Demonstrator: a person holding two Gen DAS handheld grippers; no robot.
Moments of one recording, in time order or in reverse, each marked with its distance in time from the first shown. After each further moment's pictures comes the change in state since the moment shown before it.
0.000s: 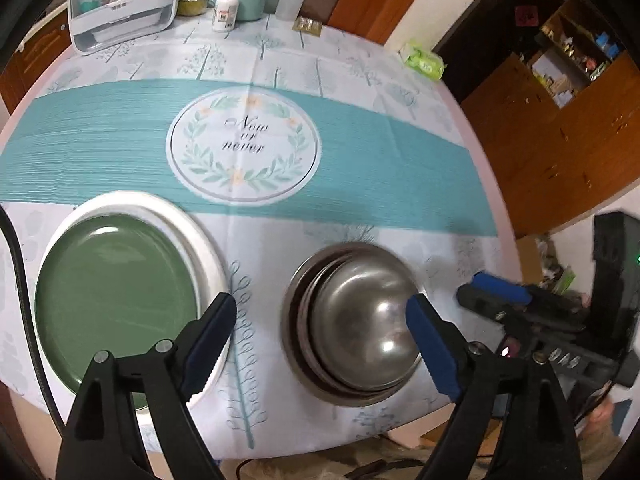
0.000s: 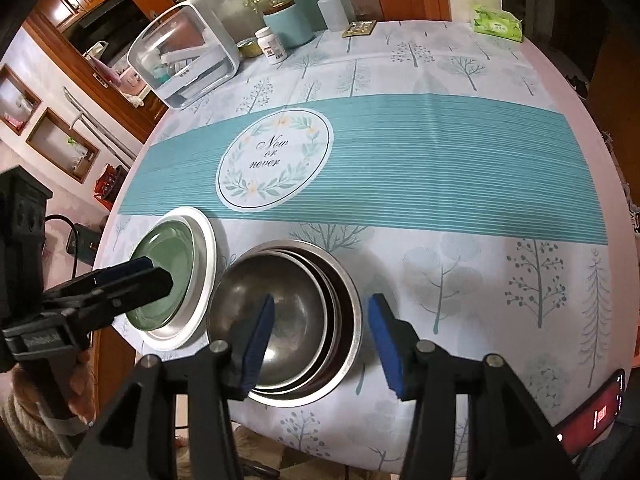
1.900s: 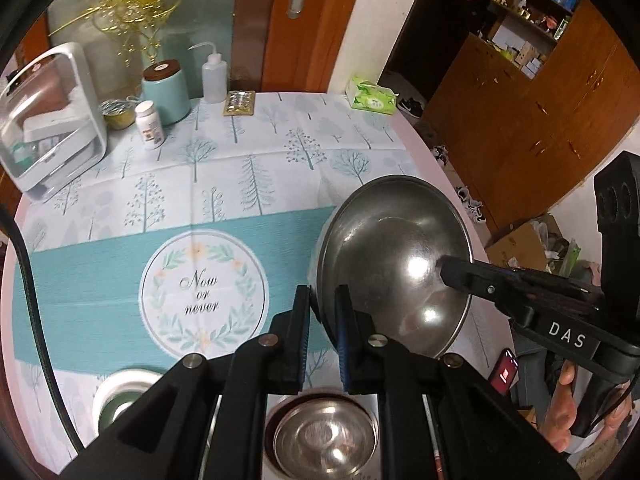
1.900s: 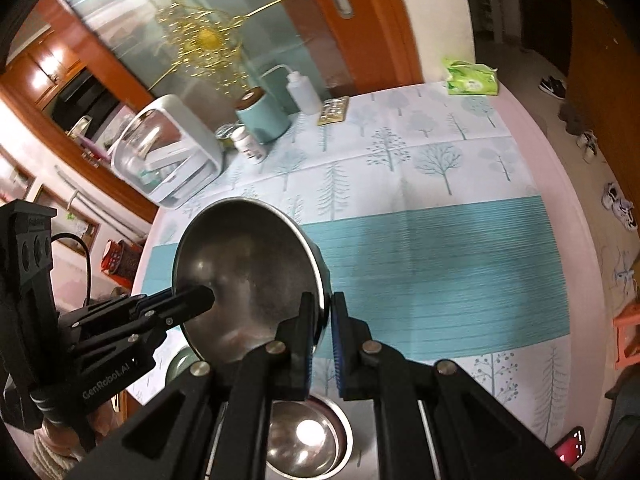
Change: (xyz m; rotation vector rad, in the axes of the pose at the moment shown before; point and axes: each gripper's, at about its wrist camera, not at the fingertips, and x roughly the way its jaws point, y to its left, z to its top) left arm -0.040 -0.098 0.158 0.219 -0.064 0.027; right arm -0.075 -0.021 0.140 0.124 -0.141 0.031
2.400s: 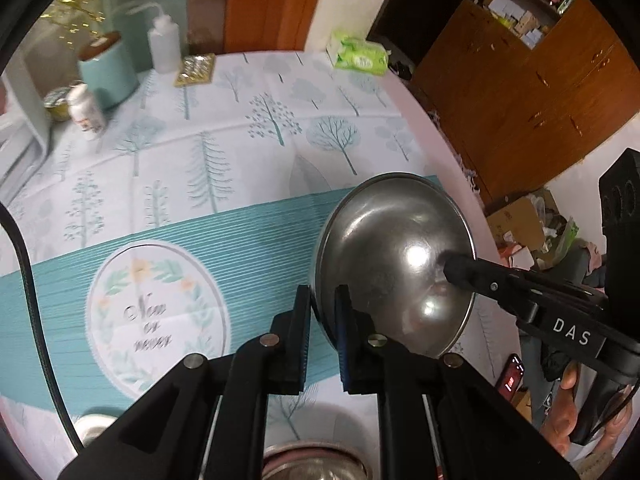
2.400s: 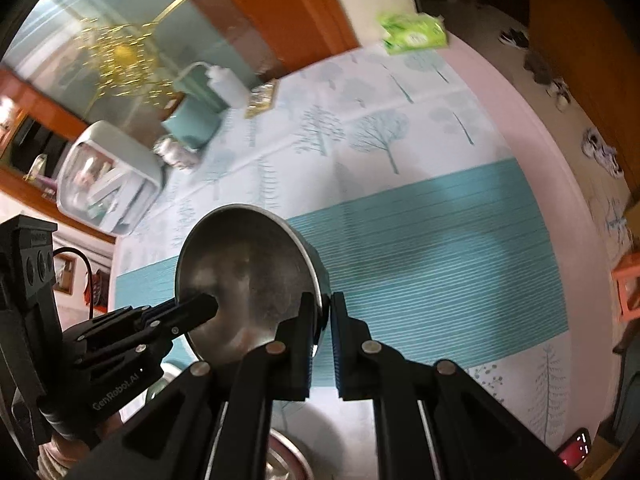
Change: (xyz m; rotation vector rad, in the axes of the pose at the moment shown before) left arm 0.108 -0.019 0.049 0.032 0.127 -0.045; right arm 0.052 -0.076 0.031 0.159 0.054 -0.062
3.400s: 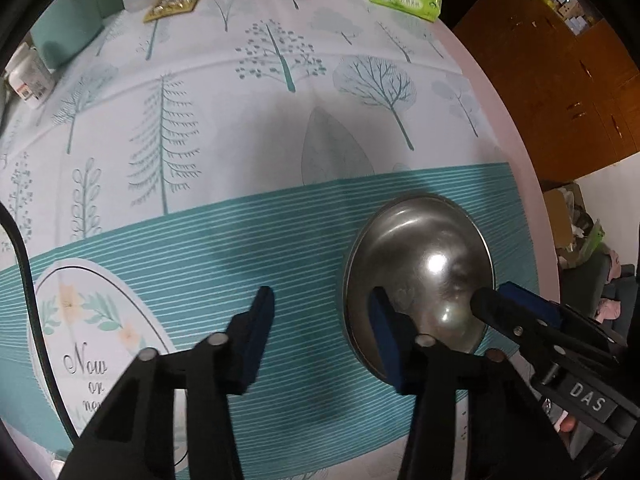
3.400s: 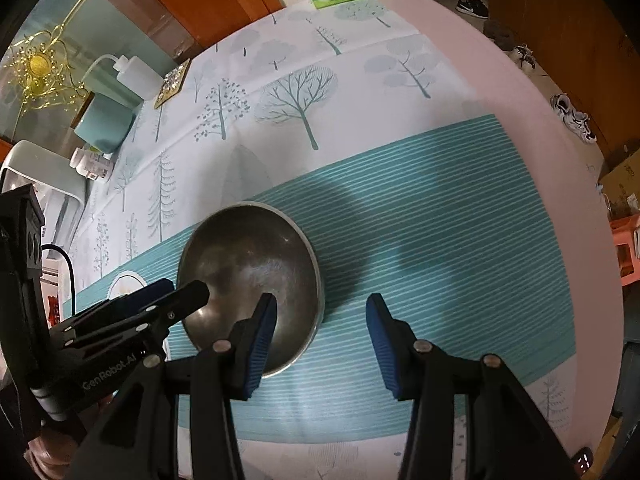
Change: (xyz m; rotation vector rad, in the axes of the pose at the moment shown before) left arm 0.168 0.009 0.043 -0.057 0.181 0.037; right arm 0.107 -0.084 0.022 0.143 0.099 -0.162
